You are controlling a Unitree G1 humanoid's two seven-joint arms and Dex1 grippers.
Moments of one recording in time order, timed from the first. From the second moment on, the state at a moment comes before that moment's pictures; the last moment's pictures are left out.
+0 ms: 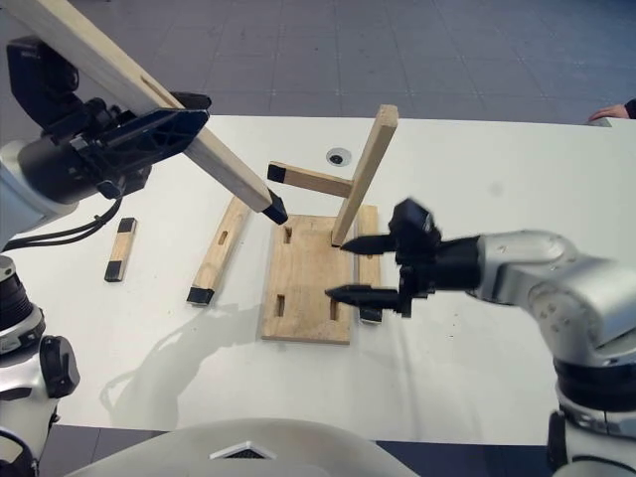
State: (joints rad) left arm -0.52 0.60 0.28 -0.29 -1.28 1.03 -0.69; right arm -0.16 -0.91 0.03 -0.56 0.77 0.95 0.93
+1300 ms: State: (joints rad) left arm -0.29 0.68 0.07 -0.31 -0.88 0.75 -0.94; right arm -0.07 -1.04 0.33 -0.40 0.04 0.34 0.99
